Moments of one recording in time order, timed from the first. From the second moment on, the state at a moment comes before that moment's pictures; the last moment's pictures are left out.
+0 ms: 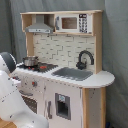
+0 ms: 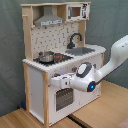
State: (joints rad) arm -1.39 -0.52 2.35 -1.90 -1.63 2.29 0.08
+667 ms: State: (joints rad) arm -1.39 -0.52 2.35 -1.89 -1.63 2.29 0.30
